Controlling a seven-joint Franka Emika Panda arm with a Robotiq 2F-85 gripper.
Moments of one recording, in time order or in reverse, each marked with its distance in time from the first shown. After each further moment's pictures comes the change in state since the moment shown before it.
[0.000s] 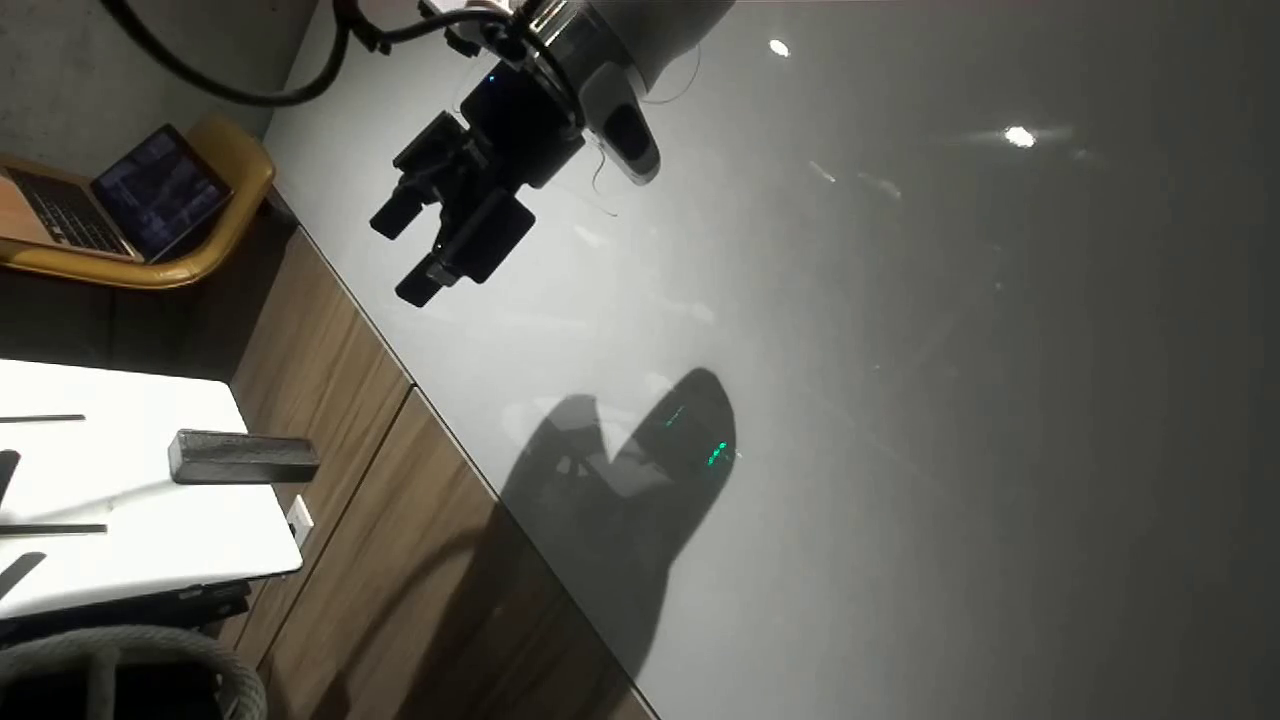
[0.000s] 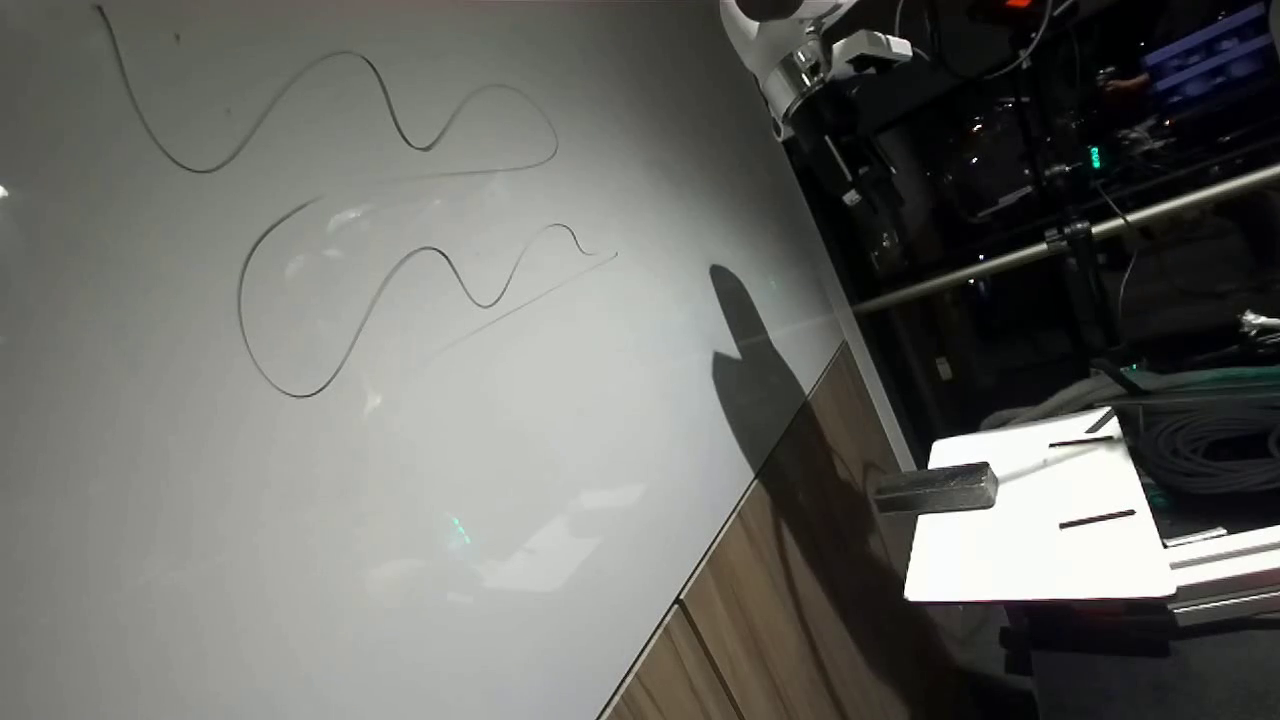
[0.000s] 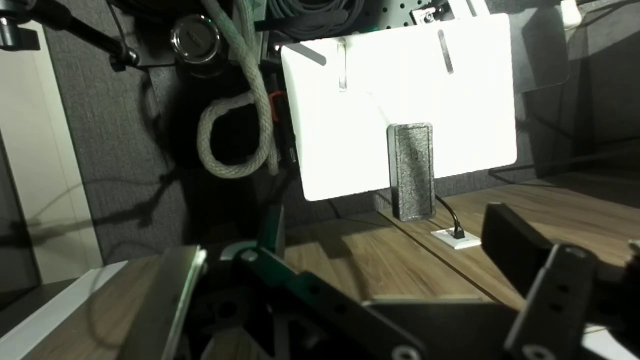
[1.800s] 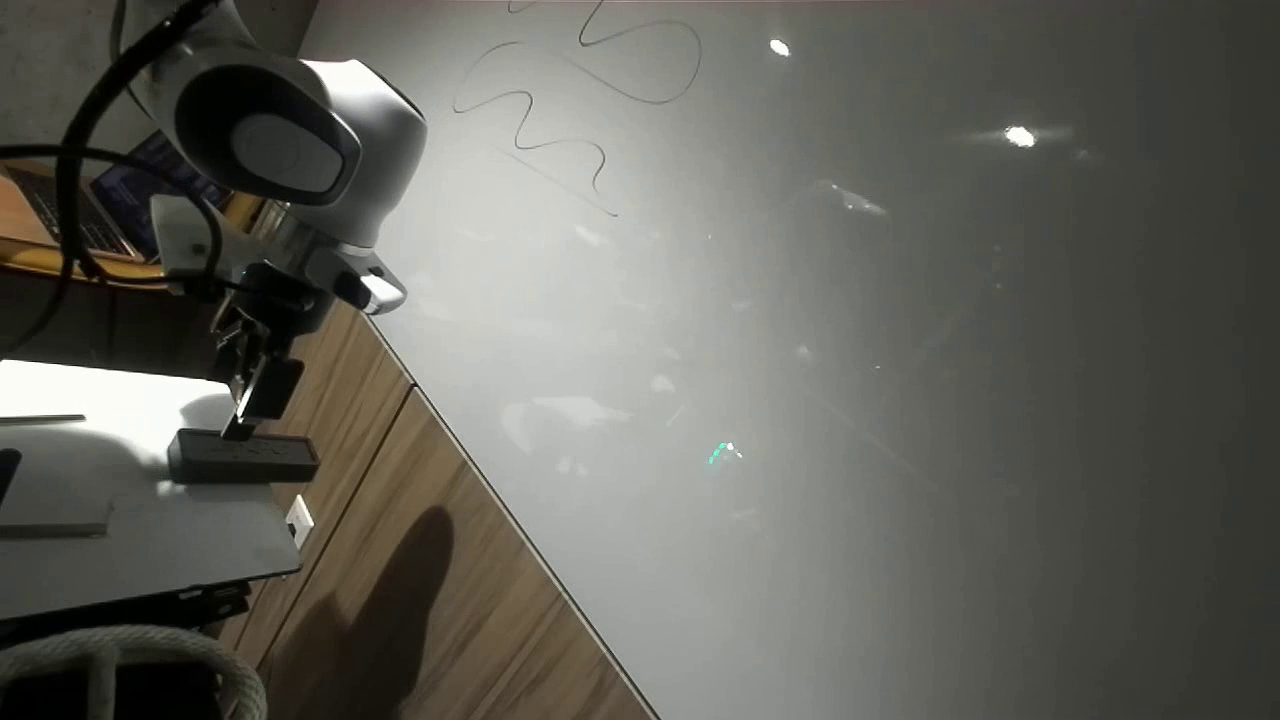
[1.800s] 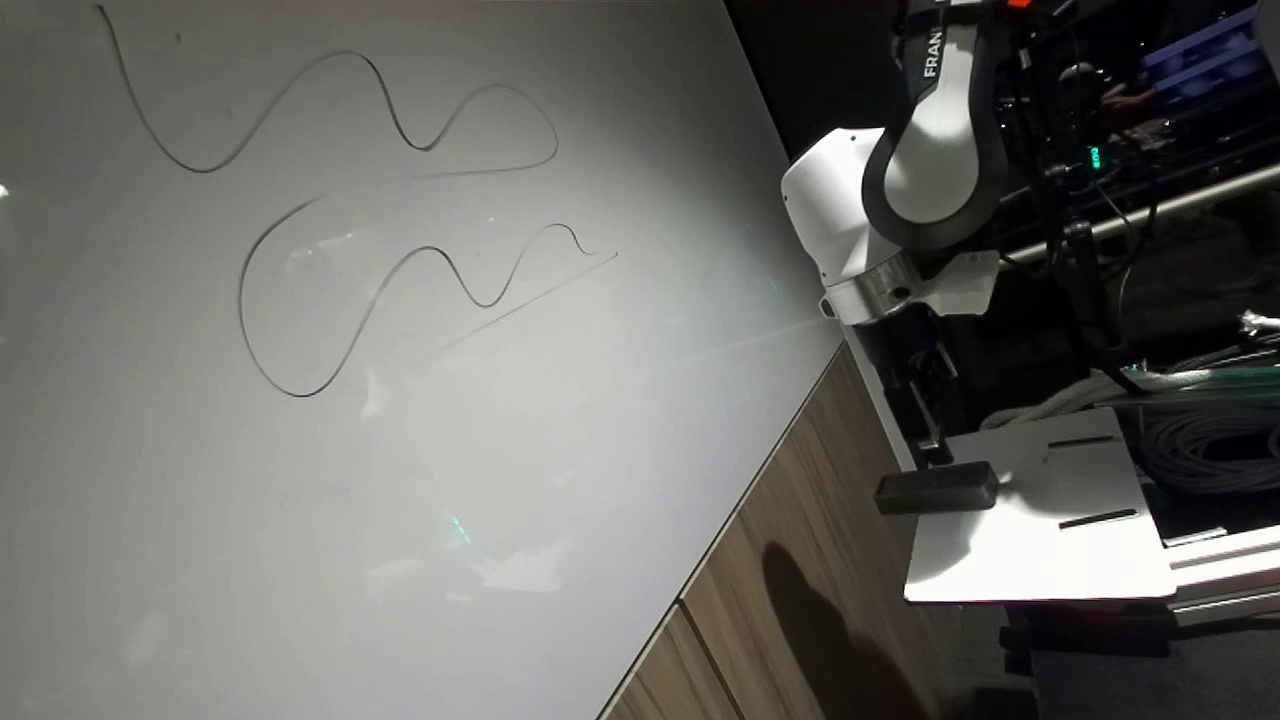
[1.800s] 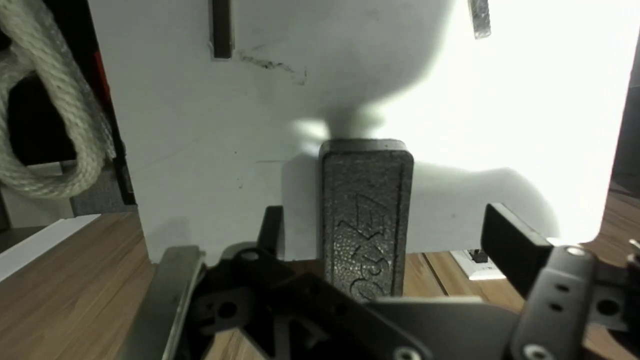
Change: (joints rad) arm 0.115 0.257 0.281 -0.498 -0.016 0.920 0.295
